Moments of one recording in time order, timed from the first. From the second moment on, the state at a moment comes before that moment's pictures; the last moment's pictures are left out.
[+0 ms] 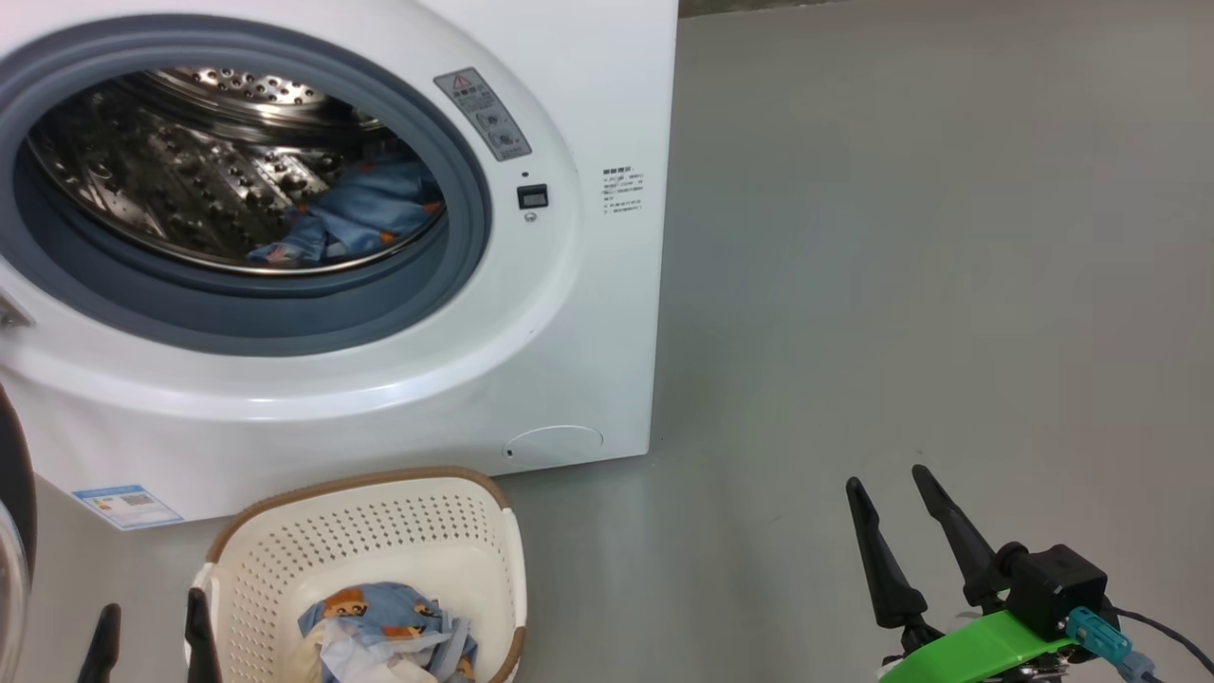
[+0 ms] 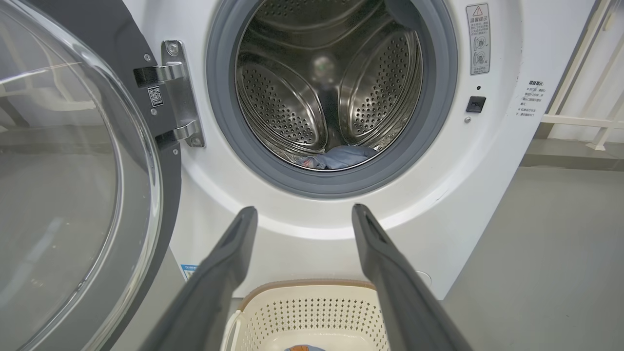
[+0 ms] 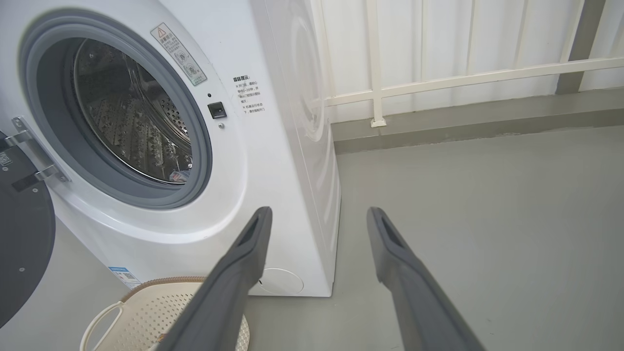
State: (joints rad) left arm 0.18 0.04 0.17 0.01 -0.19 -0.10 -0.26; right arm -0.04 -0.05 0.07 0.16 0.24 0.12 -0.26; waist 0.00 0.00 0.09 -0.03
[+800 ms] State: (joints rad) left arm 0.20 0.04 0.14 0.07 -0.24 -0.09 -0.26; right arm -0.04 -0.05 0.07 0.15 0.21 0.12 -0.26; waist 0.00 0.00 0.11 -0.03
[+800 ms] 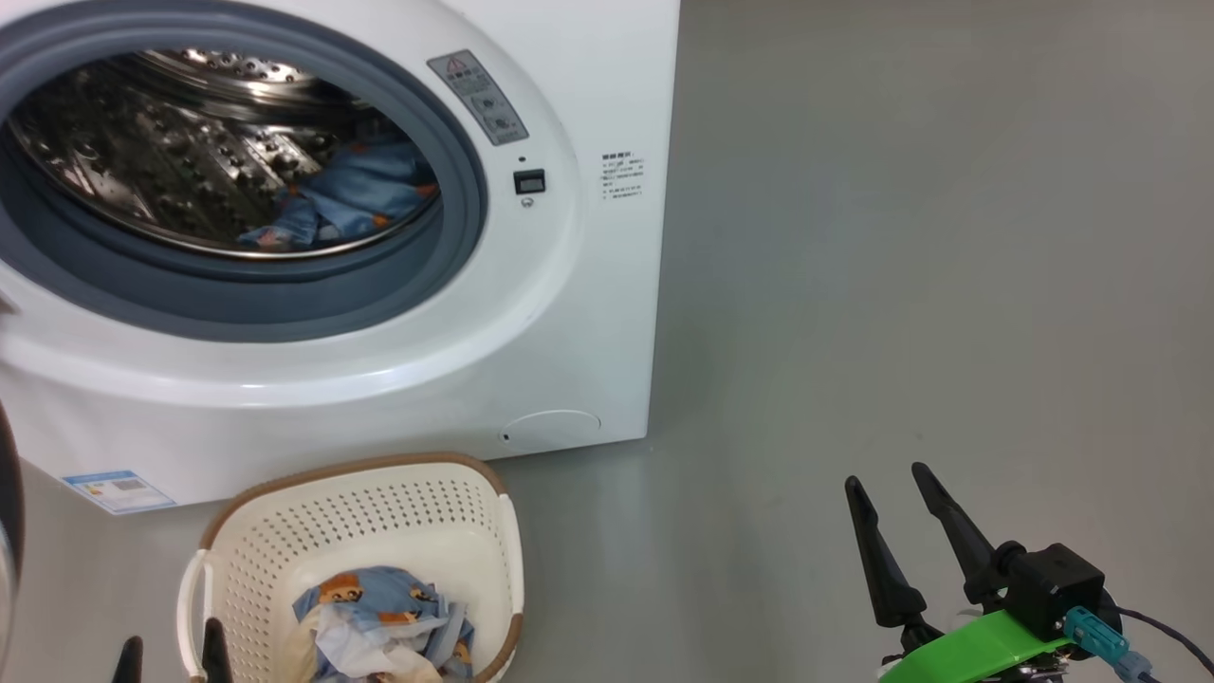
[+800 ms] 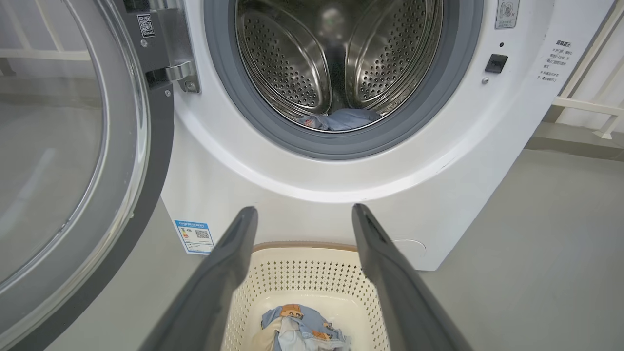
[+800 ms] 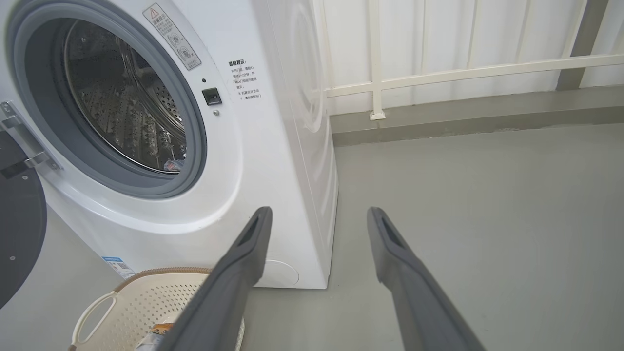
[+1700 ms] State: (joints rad) left arm -0.23 0.21 -0.02 0.53 -0.43 -0.13 -0.26; right arm -0.16 -0.05 0.11 0.08 0.24 0.12 -0.26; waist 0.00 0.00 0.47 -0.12
